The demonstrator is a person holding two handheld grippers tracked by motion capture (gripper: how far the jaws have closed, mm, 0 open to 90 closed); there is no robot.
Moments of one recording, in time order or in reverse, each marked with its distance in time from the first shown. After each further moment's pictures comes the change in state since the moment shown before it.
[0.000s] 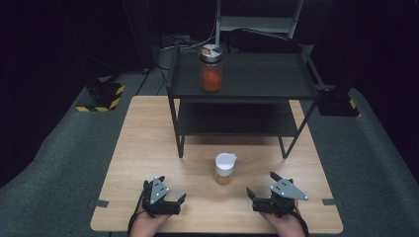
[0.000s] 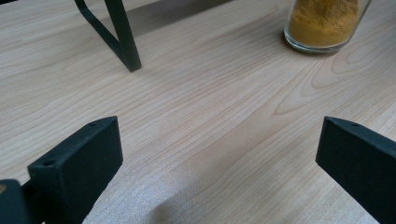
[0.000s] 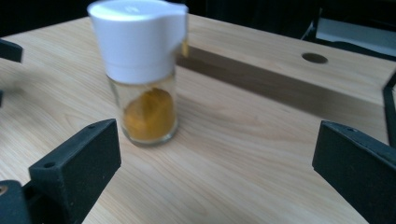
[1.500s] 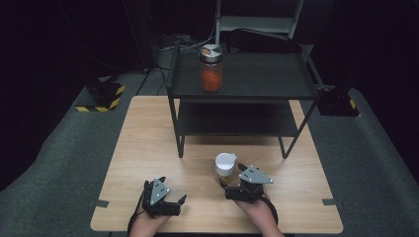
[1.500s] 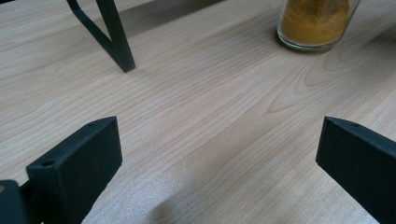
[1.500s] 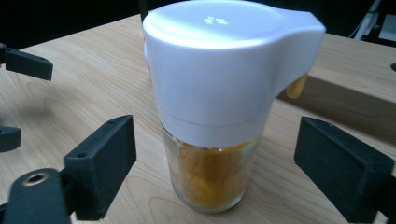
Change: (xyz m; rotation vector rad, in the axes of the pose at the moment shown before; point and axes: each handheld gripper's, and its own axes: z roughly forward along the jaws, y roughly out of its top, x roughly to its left) left arm 0.001 0.000 -0.001 0.001 -0.017 0.014; right arm 0.018 0.017 0.075 0.014 0.126 0.002
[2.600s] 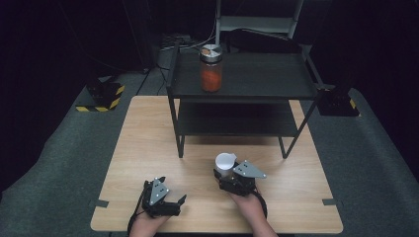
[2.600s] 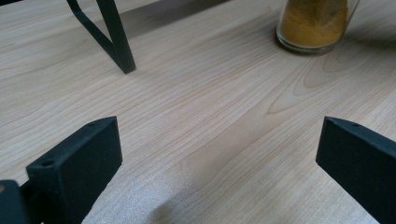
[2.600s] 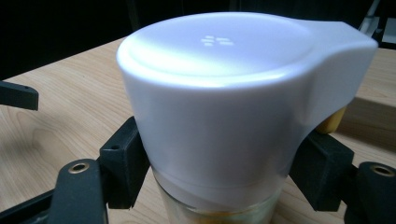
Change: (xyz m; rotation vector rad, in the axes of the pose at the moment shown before) left arm 0.001 -0.001 -0.001 -0.007 -0.002 -0.002; right arm 0.002 -0.007 0.027 -0.061 -0.005 0.059
